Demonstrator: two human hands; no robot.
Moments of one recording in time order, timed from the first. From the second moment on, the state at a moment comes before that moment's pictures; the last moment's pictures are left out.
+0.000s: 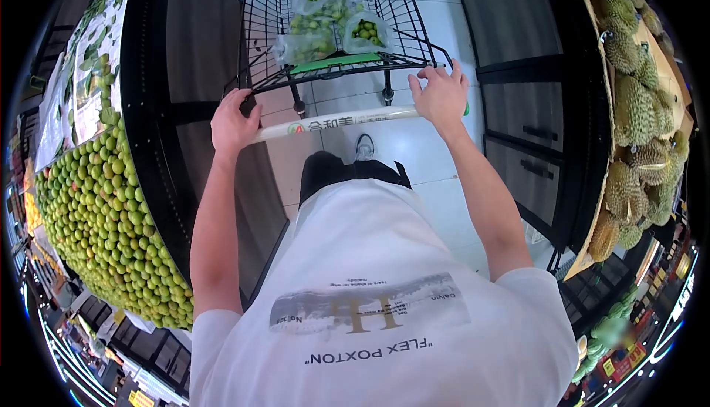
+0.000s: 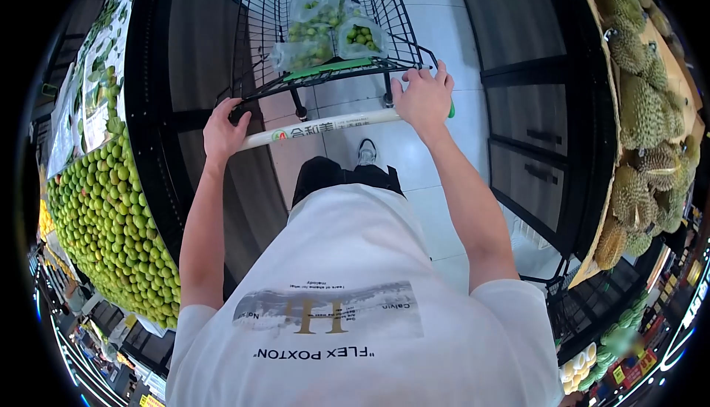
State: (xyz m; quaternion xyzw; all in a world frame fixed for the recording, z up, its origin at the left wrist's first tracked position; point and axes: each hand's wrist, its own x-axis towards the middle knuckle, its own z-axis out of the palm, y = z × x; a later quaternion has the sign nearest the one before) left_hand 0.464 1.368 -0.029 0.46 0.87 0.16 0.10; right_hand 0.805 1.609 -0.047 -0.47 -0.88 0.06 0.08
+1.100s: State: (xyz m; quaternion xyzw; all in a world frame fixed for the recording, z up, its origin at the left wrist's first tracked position) left_hand 0.175 1.588 -0.033 0.46 0.86 0.17 0.12; right_hand 0.521 1.829 -0.048 -0.47 -0.87 0.08 0.09
